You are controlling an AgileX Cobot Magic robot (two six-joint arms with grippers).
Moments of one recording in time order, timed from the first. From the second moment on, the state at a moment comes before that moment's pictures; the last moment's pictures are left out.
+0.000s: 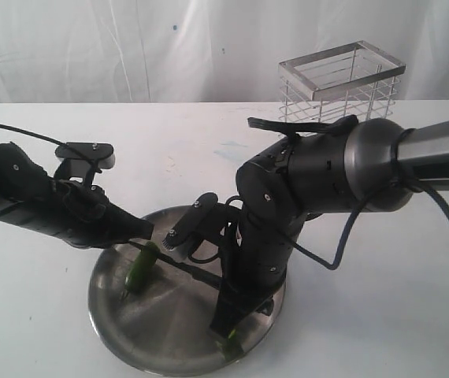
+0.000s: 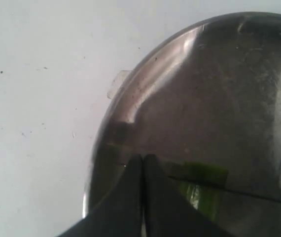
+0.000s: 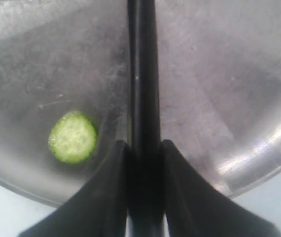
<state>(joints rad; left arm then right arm) -0.33 1.70 -0.83 -0.68 0.21 0.49 0.78 1.84 -1.11 -0.01 0.72 -0.30</state>
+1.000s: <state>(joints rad) -0.36 1.62 -0.83 -0.68 0.22 0.53 0.78 1.84 -1.11 -0.01 0.75 -0.32</state>
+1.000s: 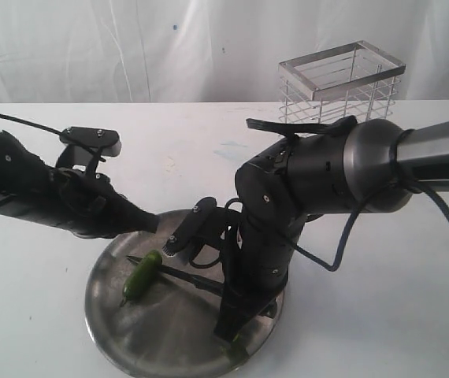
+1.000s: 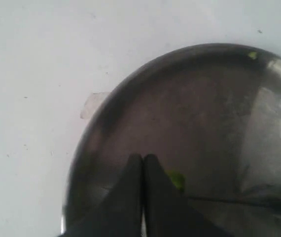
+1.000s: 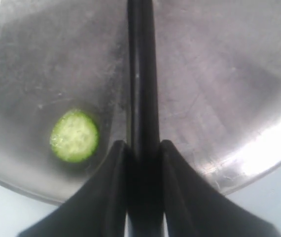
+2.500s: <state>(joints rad) -0.24 1.77 -0.87 -1.36 0.66 1.25 0.78 1.84 -1.11 -0.02 0.74 -0.32</state>
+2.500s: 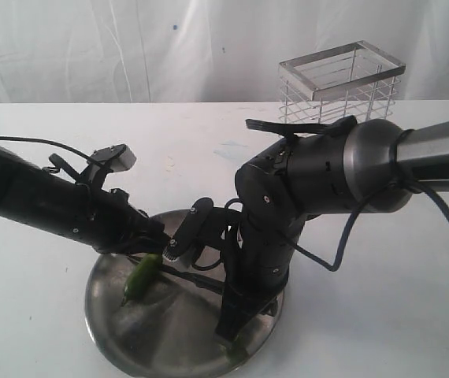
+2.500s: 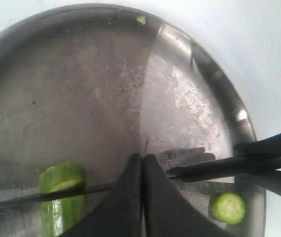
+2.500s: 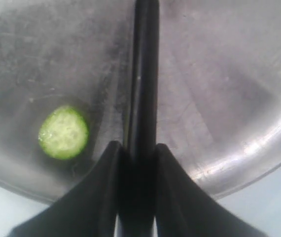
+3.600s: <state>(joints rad) -0.18 1.66 -0.76 -1.25 0.58 1.22 0.78 1.90 -1.11 0.05 0.72 -0.31</state>
